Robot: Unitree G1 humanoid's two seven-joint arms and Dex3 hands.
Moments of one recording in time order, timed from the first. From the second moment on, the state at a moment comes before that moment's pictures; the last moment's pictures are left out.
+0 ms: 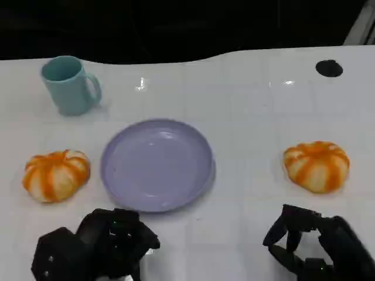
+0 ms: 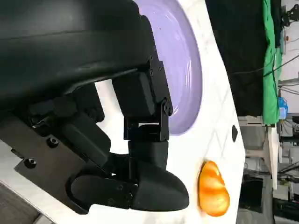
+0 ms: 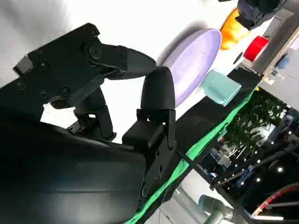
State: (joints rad) left arm 0.00 0.01 -0.01 0.47 -0.10 -0.38 -0.29; right arm 0.01 -0.21 0.15 0.48 -0.37 -0.88 -0.09
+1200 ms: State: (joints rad) left arm 0.00 0.01 -0.01 0.46 -0.10 -0.37 -0.29; right arm 0.01 -0.20 0.15 0.48 -0.38 -0.89 -0.13
